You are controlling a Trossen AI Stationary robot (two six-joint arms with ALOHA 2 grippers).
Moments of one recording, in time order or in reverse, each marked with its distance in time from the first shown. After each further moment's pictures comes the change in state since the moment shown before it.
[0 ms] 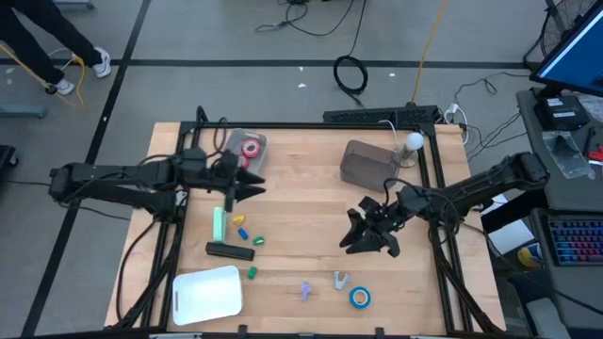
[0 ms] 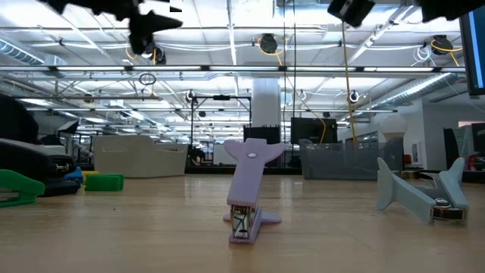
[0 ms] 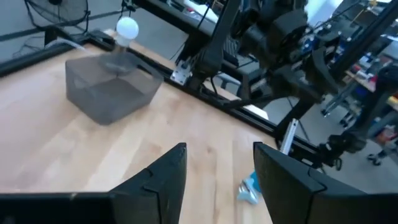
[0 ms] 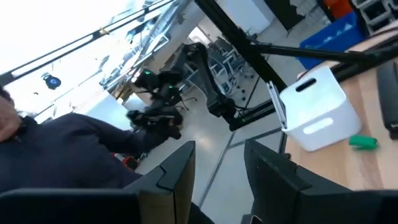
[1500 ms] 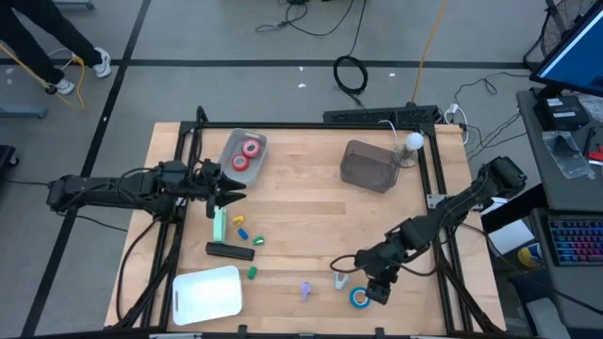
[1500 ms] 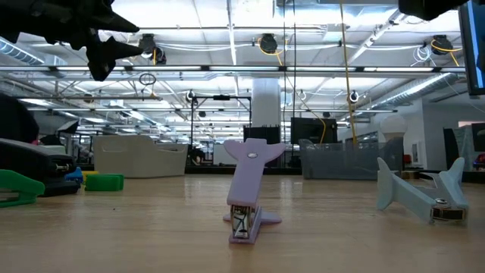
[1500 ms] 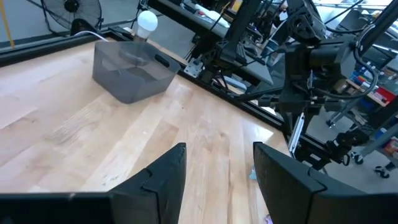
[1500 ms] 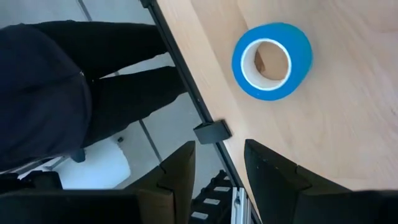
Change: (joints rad) left arm -0.015 -0.348 -0.280 -0.030 -0.063 -0.018; right arm 0.291 0.308 0.391 -1.157 -0.126 0.395
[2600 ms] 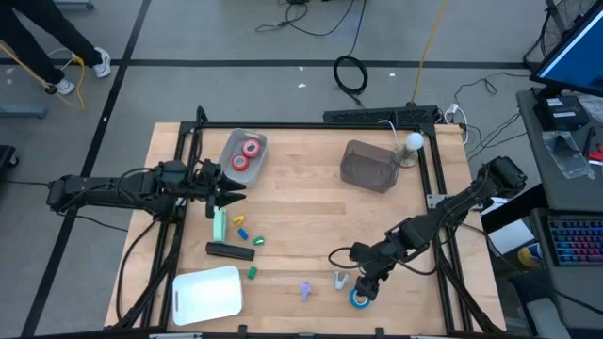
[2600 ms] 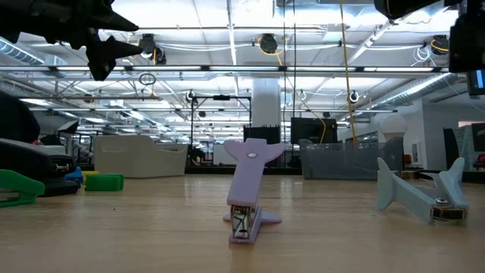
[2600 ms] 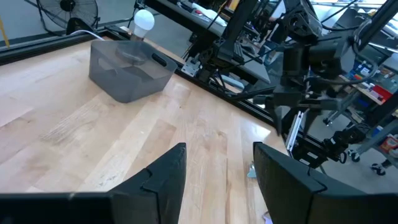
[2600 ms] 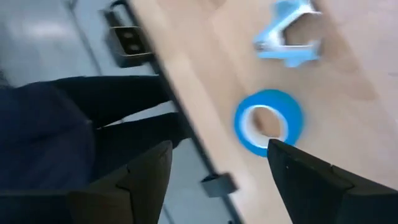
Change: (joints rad) left arm 0.000 0.000 0.001 0.000 0.013 0.002; right arm 0.002 0.002 0.000 0.053 0.201 0.061
